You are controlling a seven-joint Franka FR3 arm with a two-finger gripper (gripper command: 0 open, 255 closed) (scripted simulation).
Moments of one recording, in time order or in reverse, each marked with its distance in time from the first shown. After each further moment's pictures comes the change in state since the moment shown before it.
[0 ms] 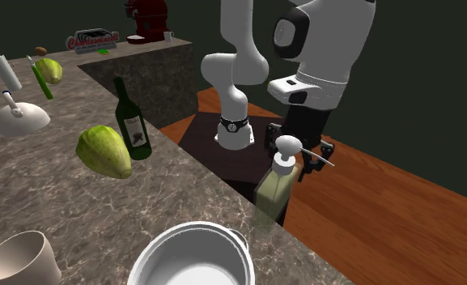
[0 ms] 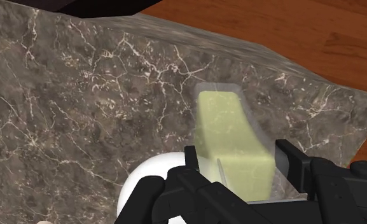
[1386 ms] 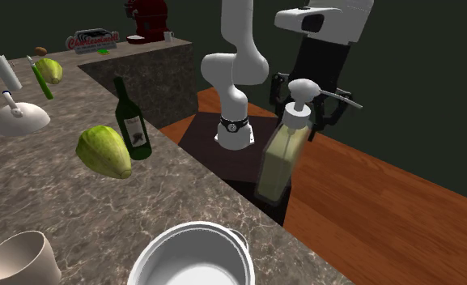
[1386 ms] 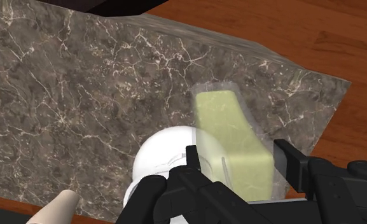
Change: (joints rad) arm 0.008 -0.084 -0.032 0.208 0.049 -0.279 -0.076
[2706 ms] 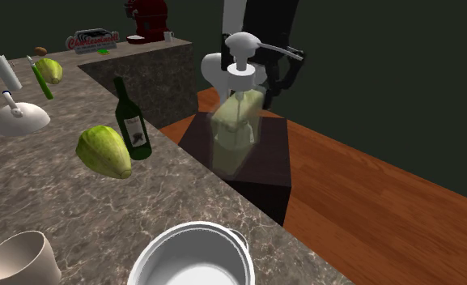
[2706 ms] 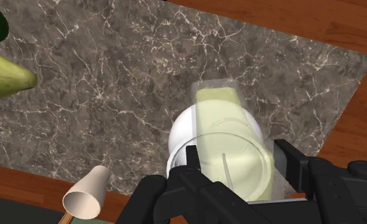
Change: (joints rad) arm -0.054 -0.074 -0.141 0.074 -0.002 -0.124 -0.203
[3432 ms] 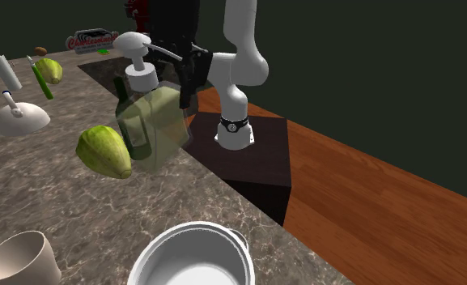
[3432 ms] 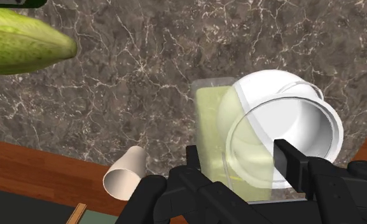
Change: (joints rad) arm -0.093 0.018 -0.193 -0.008 -0.042 0.056 -0.264
